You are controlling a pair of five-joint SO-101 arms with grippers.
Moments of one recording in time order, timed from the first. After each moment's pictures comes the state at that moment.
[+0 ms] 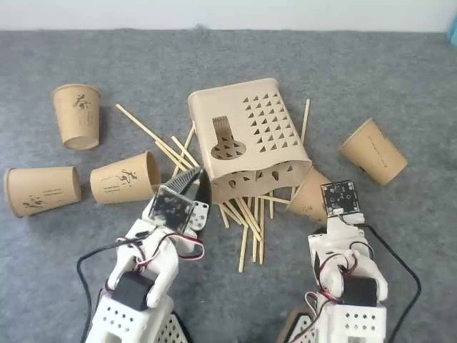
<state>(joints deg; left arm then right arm) 16.4 -102.5 96.8 37.5 -2.3 0.2 -102.8 95.4 70.4 12.6</state>
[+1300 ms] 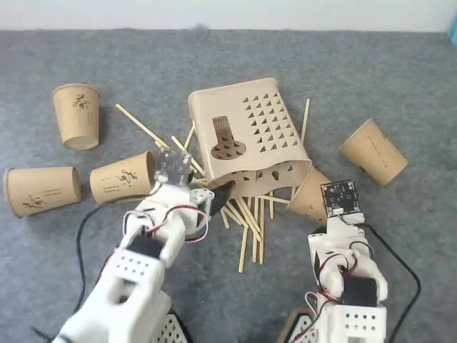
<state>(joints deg) 10.7 -48.7 85.9 14.5 6.5 0.0 -102.8 95.4 70.1 12.6</state>
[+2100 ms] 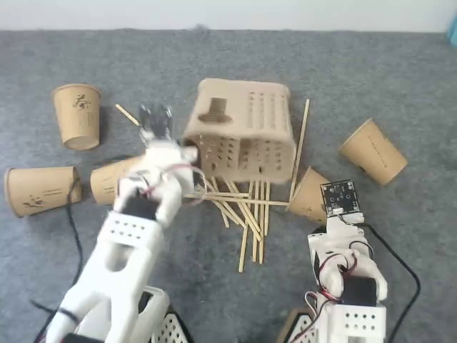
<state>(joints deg) 6.0 -37.5 60.6 26.3 13.8 0.0 -102.8 95.4 70.1 12.6</state>
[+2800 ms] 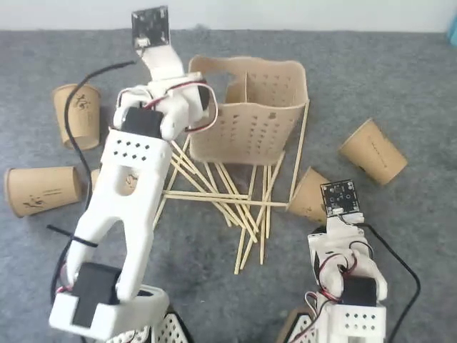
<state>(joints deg) 6.2 -9.1 8.8 50.9 23.7 -0.1 -102.8 95.4 70.1 12.6</state>
